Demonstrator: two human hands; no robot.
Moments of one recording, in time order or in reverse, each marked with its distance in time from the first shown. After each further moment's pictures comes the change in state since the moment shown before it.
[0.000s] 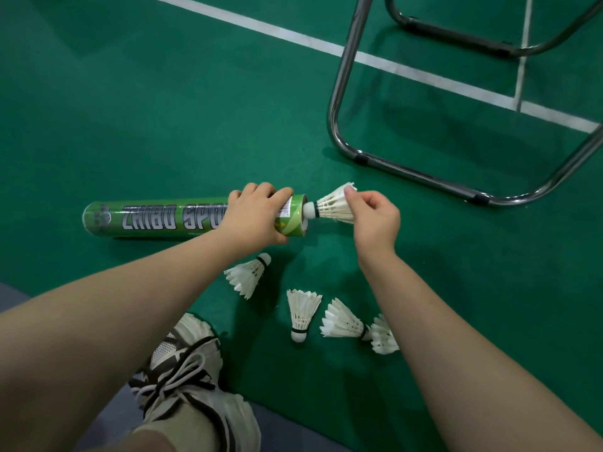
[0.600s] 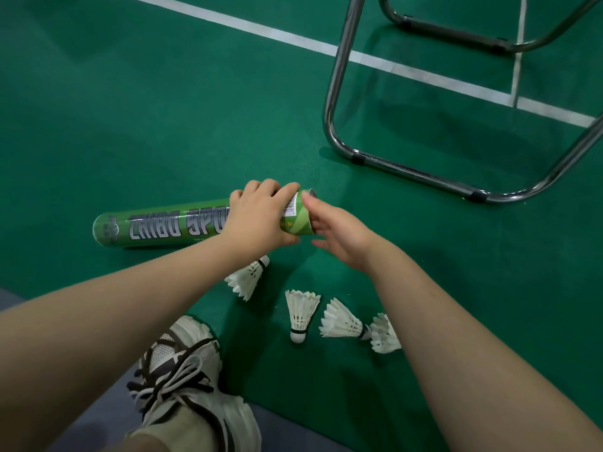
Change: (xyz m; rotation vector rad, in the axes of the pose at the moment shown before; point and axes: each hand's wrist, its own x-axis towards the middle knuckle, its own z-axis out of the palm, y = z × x) left_hand -0.010 0.020 -0.011 -0.078 0.109 -0.004; right_hand -0.005 -0.008 0.009 -0.040 -0.853 0.343
